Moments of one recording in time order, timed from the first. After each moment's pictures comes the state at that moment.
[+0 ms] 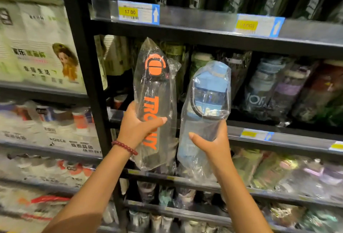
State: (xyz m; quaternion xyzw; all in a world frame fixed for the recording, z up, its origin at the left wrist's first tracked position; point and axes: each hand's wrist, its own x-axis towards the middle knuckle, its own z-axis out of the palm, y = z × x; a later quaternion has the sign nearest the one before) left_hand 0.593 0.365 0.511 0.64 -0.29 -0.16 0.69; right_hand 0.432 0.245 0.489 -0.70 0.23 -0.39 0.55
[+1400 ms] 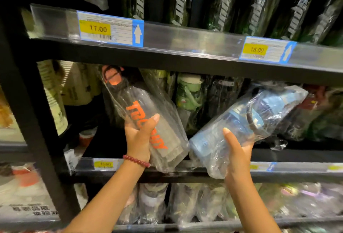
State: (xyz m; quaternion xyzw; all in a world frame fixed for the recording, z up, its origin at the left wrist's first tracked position) left_hand 0.663 0.234 0.510 0.39 -0.22 -0.18 0.87; right_hand 0.485 0.148 0.505 -0.44 0.28 -0.61 0.60
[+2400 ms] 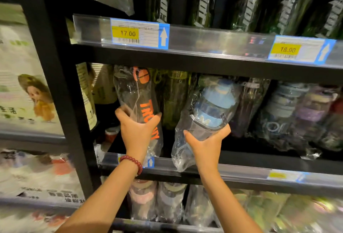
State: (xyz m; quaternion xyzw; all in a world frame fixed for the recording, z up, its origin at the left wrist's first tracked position) left_hand 0.705 0.260 0.509 0.64 -0.20 0.07 0.73; right_hand 0.580 0.170 0.482 -0.64 0.31 -0.55 0.45
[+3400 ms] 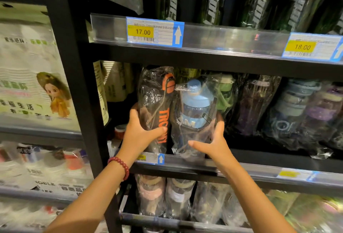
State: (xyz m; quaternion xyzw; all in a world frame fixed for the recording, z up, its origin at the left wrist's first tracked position) left_hand 0.730 0.299 0.501 0.73 -0.32 -0.08 0.60; right_hand 0.561 0.160 0.492 -0.75 0.22 -0.31 0.54
